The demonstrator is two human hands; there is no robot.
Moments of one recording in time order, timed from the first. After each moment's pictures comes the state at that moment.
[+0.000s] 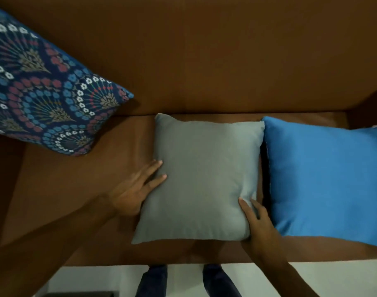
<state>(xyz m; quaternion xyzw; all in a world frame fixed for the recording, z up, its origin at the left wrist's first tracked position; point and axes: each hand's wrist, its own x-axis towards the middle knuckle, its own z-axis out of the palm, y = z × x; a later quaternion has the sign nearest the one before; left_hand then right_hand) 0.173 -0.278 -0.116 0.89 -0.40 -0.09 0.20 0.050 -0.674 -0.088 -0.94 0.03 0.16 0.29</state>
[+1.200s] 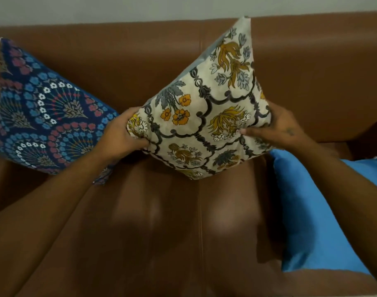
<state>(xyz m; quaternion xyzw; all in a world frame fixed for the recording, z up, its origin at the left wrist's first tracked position) 0.350 -0.252 0.048 0.90 -0.03 -0.06 0.43 0.369 -0.677 0.054 -0.91 -0.06 0.06 0.40</state>
